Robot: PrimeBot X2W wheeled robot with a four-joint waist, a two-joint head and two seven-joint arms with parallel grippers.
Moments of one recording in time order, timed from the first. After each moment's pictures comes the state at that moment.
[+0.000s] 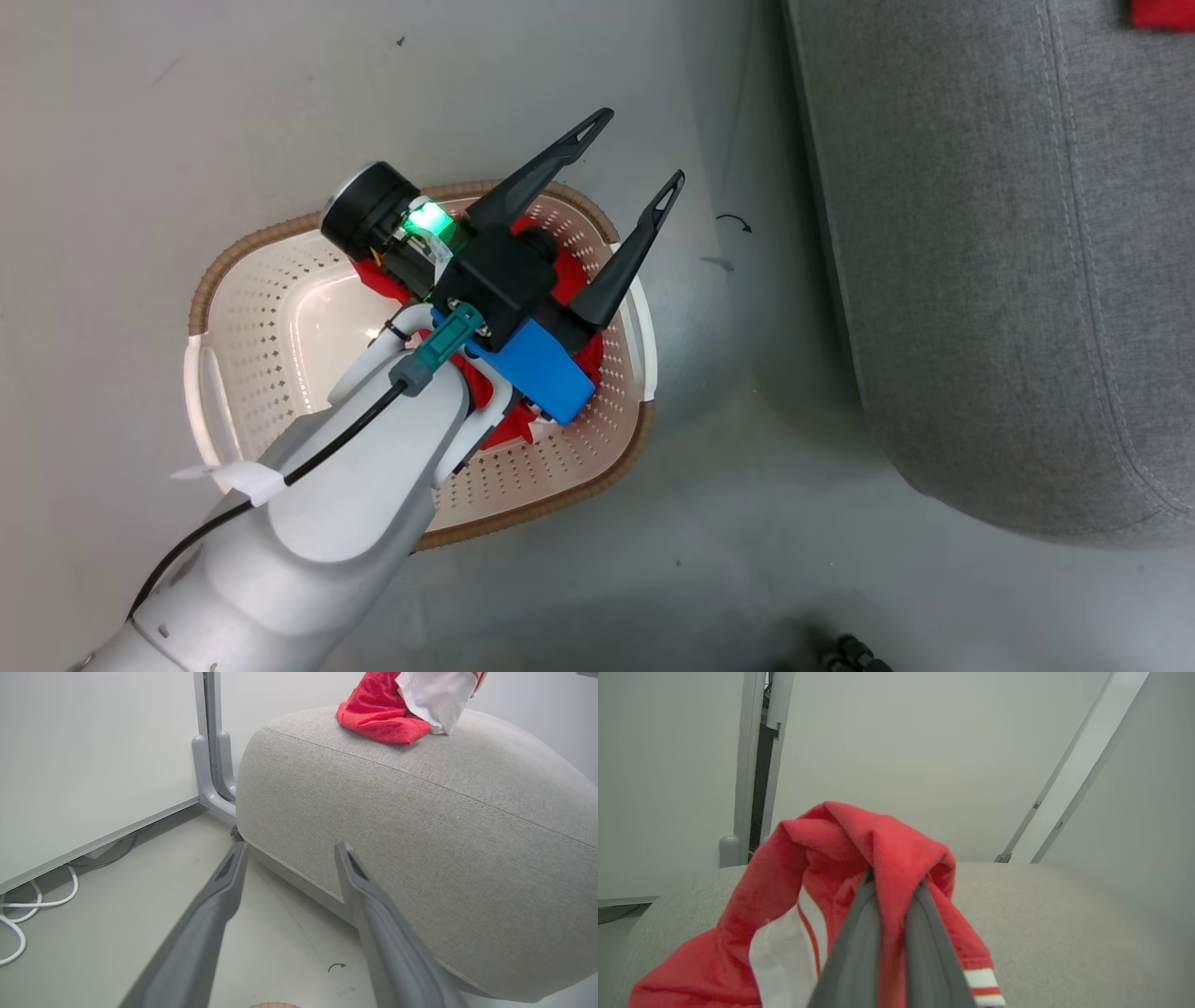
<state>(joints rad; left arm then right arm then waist) -0.79 0.23 -0.77 0.35 -0.30 -0.12 -0.23 -0.94 -0.36 -0.47 0.46 -0.02 0.13 -0.26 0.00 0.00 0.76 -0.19</state>
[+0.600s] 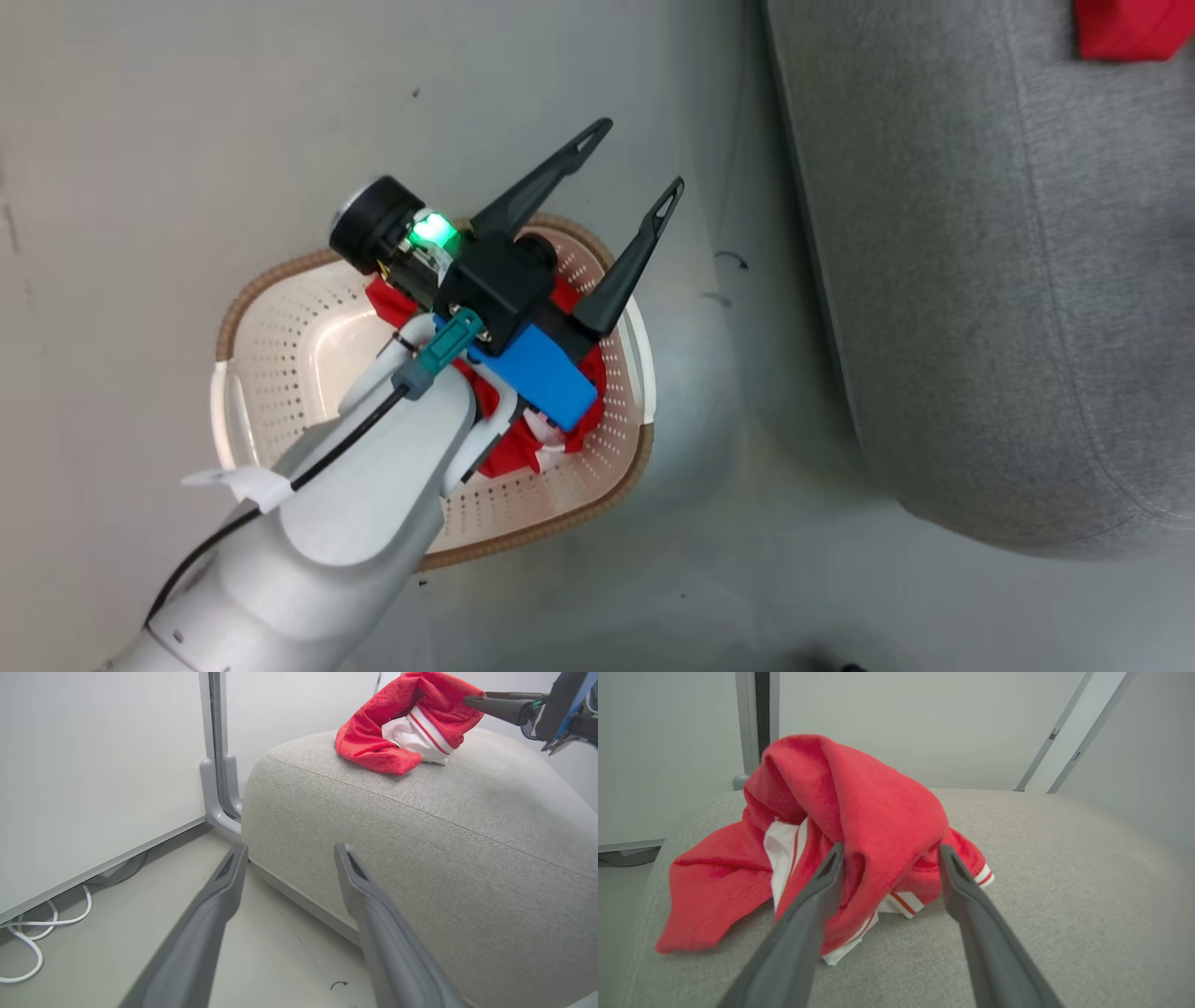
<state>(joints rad) -0.79 0.22 -0.77 0.38 -0.33 -0.11 -0.25 -0.79 -0.31 -0.46 0.60 0.01 0.13 -0.26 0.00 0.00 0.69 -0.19</state>
